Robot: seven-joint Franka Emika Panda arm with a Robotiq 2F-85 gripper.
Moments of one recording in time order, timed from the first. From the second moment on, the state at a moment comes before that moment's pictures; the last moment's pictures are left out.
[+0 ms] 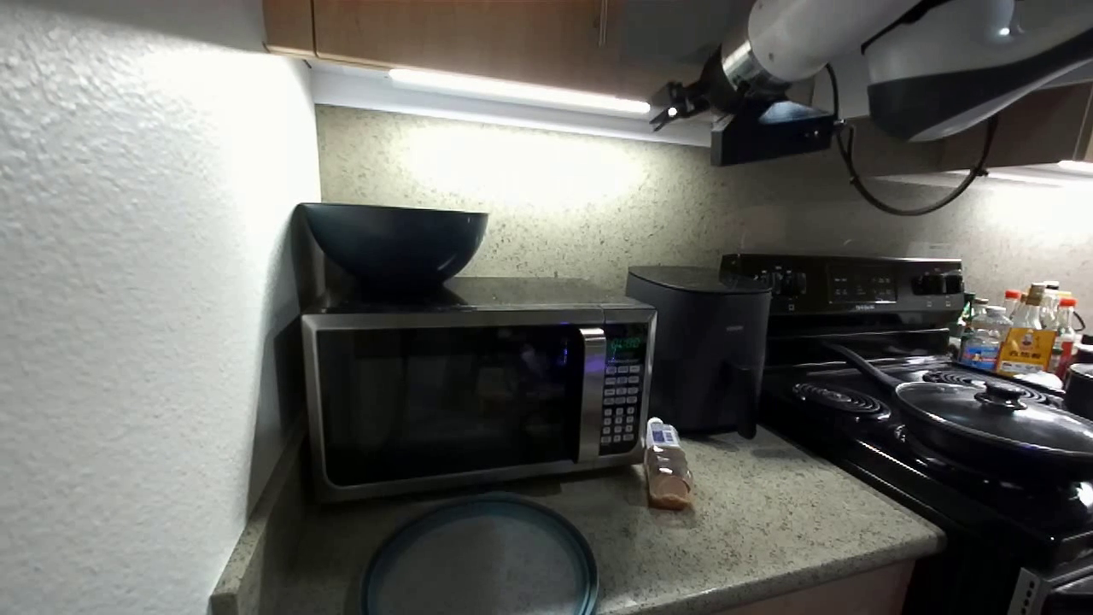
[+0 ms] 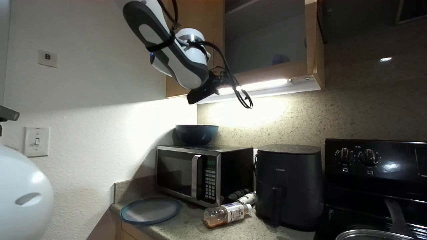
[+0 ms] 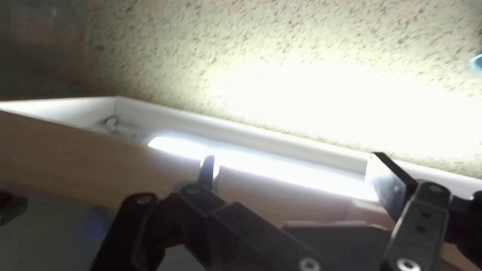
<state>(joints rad) -0.01 -0.25 0.01 -2.05 -1.78 2.80 1.66</state>
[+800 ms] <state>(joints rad) 0.02 -0.20 0.01 -2.26 -1.57 2.83 1.64</state>
